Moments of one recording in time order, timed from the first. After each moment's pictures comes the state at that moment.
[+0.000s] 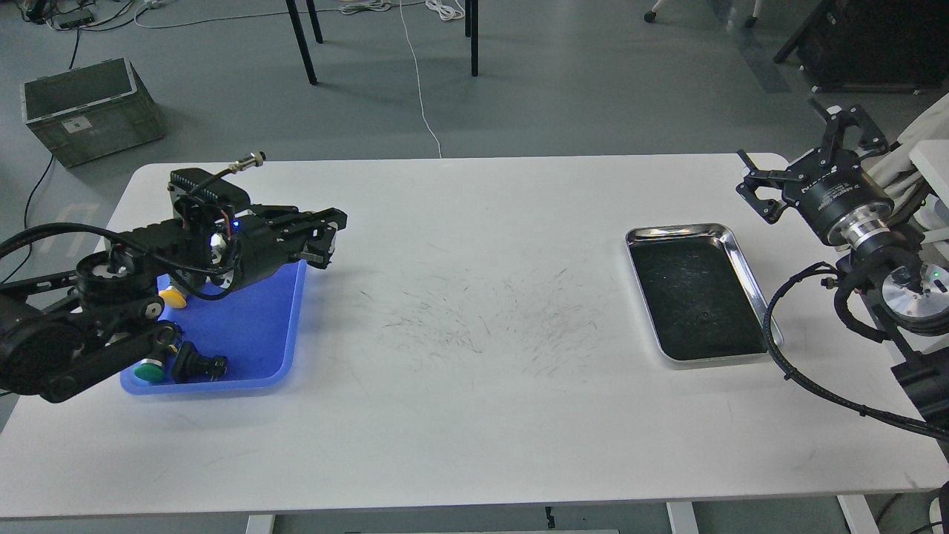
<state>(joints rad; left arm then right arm) -0.87 0.72 -0.24 -1.19 1.52 0.00 -0.13 0.54 -0.45 1.15 0.85 0.06 0.35 -0.03</state>
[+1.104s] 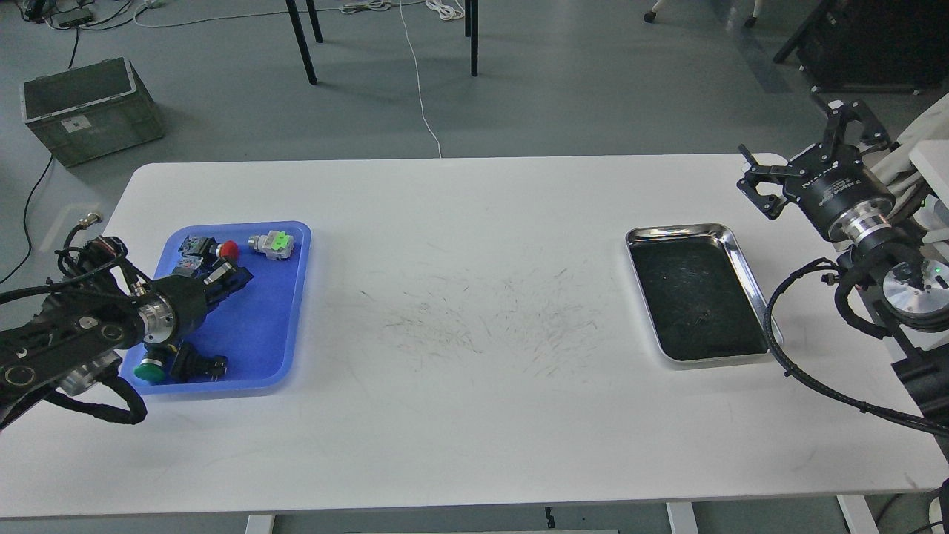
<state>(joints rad) -0.72 0.69 -0.23 -1.00 0.73 -0.06 -0.02 0.55 -0.45 1.15 0.85 0.06 0.34 -0.03</state>
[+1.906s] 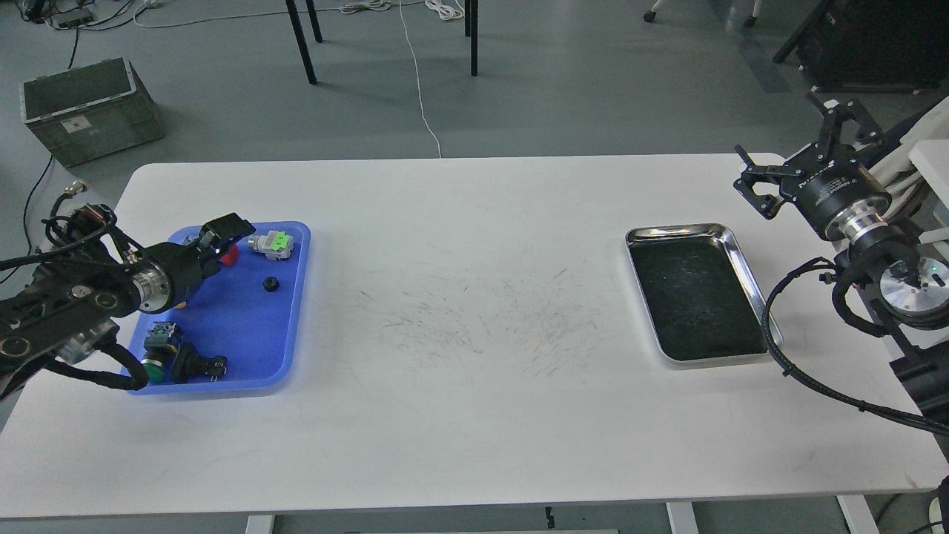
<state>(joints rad) -0.79 0.69 -0.31 -0.97 0.73 -0.07 -0.01 0.56 -0.45 1.13 0.85 0.06 0.34 -0.03</state>
